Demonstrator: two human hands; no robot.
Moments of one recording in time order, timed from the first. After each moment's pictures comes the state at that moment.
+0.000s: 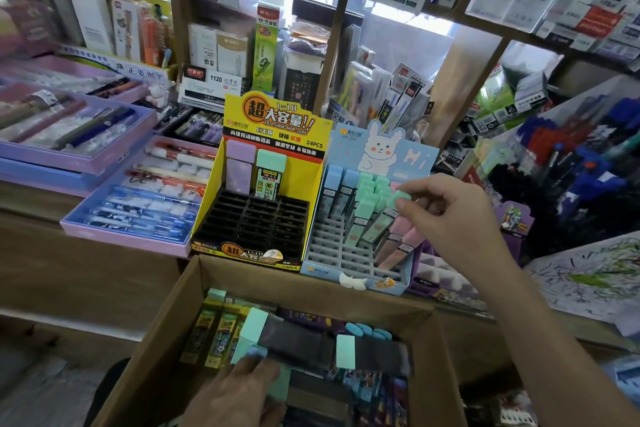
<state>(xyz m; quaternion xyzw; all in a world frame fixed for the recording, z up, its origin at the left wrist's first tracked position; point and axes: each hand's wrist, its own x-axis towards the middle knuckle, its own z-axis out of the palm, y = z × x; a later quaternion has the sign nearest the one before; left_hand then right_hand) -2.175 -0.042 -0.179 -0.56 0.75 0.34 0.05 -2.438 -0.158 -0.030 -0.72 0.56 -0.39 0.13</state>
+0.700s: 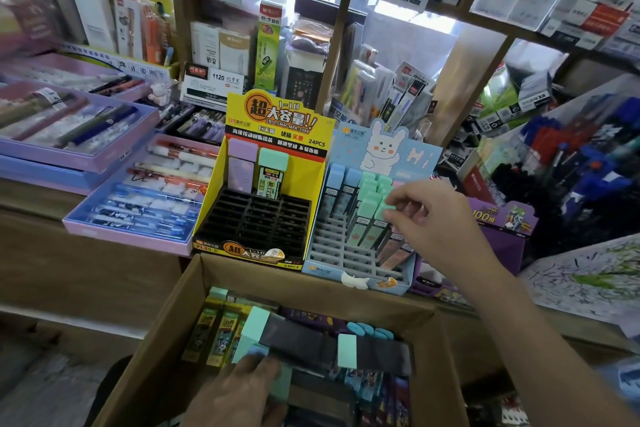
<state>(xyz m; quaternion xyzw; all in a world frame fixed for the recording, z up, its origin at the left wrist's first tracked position) -2.177 -0.041 -0.178 -0.57 0.76 0.31 0.01 -2.429 -0.168 -0.040 -0.79 0.54 -0.29 0.02</state>
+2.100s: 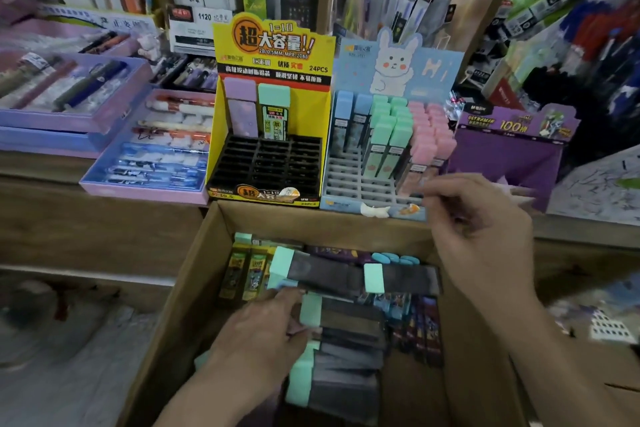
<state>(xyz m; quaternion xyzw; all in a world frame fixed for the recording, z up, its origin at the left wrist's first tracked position) -2.166 -0.022 -0.161 -0.61 0.72 0.33 -0.05 -2.420 -0.066 -0.096 -0.69 0.54 -0.48 0.07</state>
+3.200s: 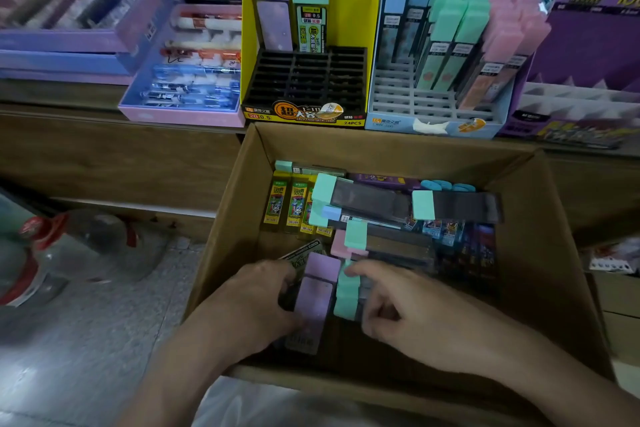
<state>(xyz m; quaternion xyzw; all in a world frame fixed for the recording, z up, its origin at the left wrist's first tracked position) -2.109 0.016 -0.175 -0.65 0.64 0.40 0.07 -2.348 0.018 -0.165 -0.70 0.51 0.05 0.50</state>
